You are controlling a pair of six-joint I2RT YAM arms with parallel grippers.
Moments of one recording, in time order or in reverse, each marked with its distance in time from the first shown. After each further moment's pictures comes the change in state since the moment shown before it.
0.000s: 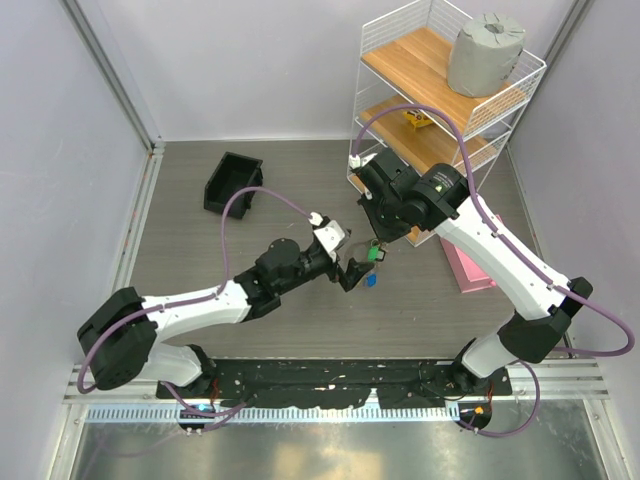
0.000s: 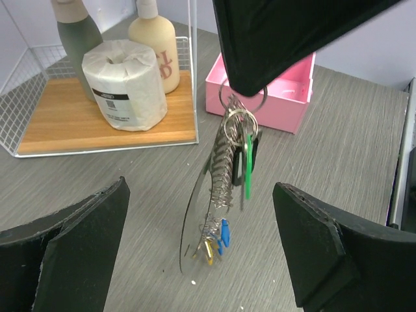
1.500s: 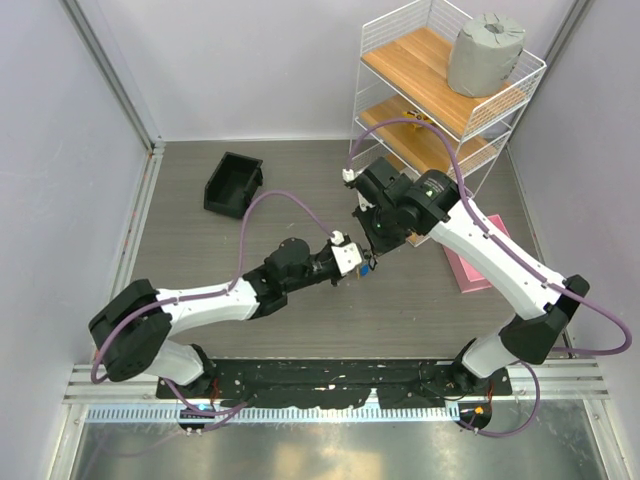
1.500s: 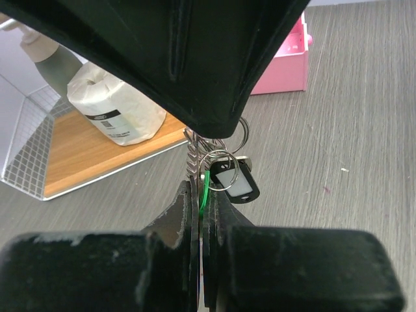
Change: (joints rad) left arm 0.000 0.082 0.040 -0.021 0.120 0.306; right arm 0.003 -0.008 -0.092 0.022 -0.113 -0.002
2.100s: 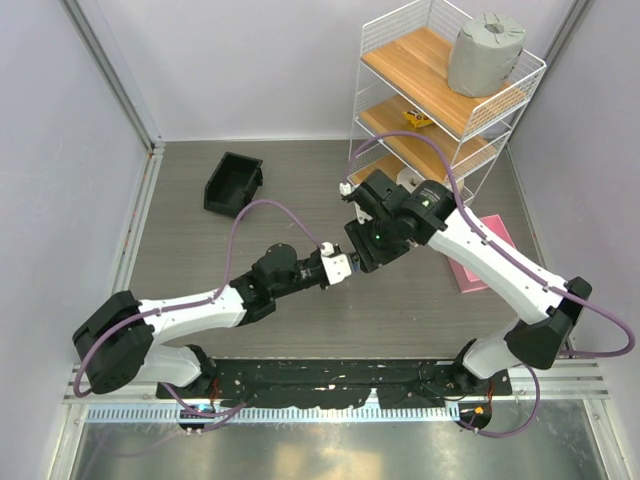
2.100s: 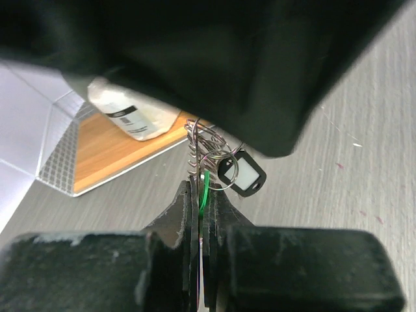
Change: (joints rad) left arm 0.007 -0.106 -0.082 -0.034 0.023 0.129; right arm 0.029 -0.030 -0.099 0.039 -0.072 0.004
